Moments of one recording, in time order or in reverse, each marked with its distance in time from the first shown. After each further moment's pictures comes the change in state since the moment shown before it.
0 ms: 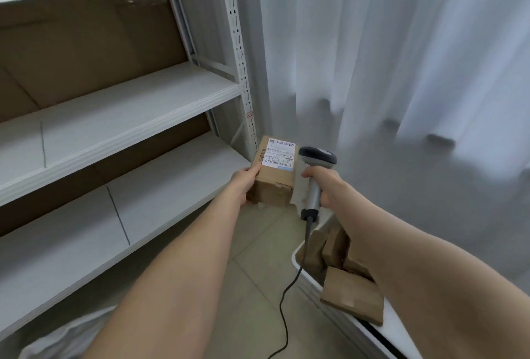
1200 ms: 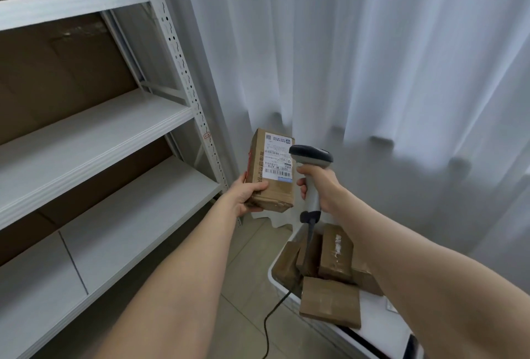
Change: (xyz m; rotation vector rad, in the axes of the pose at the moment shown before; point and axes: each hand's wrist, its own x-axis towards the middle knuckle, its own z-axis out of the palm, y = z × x) left_hand 0.008 0.020 0.099 -0.056 -0.289 0.036; right_hand 0.004 -0.029 -0.100 0.162 -0.008 -0.179
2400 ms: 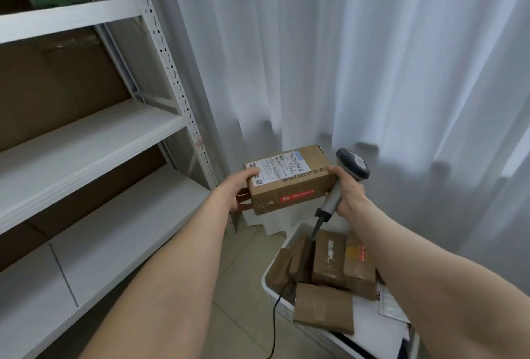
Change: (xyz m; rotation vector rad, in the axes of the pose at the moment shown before) left_hand -0.021 0.031 0.024 0.070 0.082 -0.085; right_hand 0.003 -0.004 -0.064 0.414 0.295 -0.028
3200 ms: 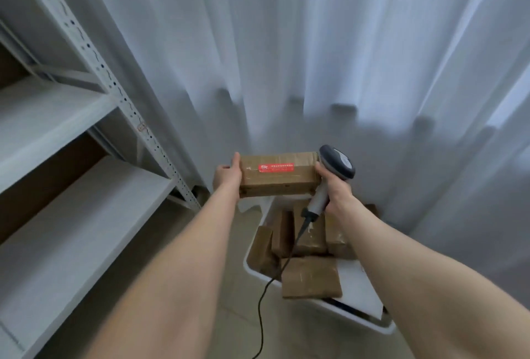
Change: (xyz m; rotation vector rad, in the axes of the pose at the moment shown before) left_hand 0.132 -0.038 0.052 0.072 0.192 0.078; right_hand 0.067 0.056 -0.032 -0.013 0.232 0.070
